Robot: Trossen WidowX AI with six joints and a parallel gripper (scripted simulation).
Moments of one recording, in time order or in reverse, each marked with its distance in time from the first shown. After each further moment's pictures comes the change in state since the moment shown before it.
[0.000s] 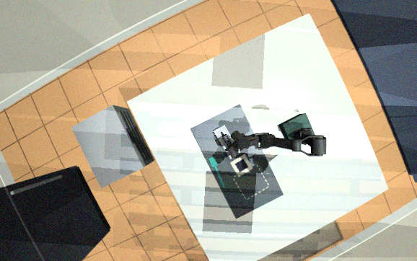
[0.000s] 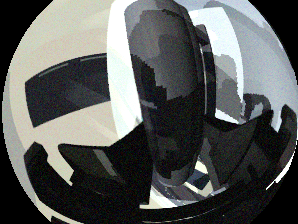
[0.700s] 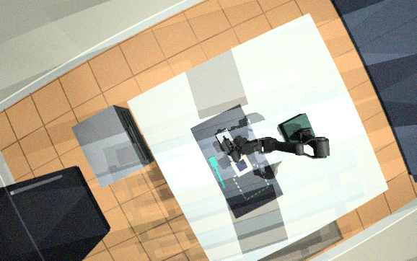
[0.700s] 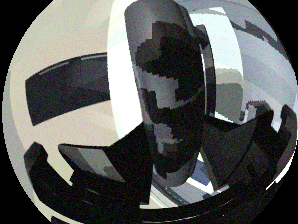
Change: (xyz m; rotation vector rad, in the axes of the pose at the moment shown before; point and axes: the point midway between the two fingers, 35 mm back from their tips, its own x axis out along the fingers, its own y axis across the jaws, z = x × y) arm -0.001 0.003 -0.028 0.002 -0.012 0.000
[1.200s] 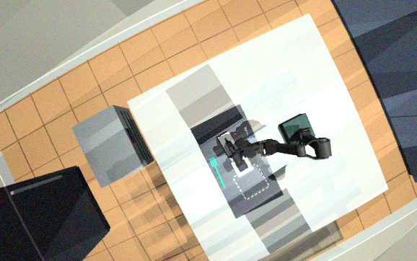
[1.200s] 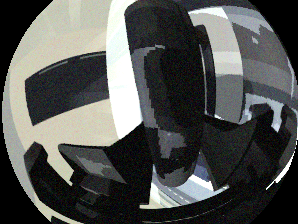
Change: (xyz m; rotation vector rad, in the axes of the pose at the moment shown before) arm -0.002 0.000 -0.018 0.009 0.011 -0.003
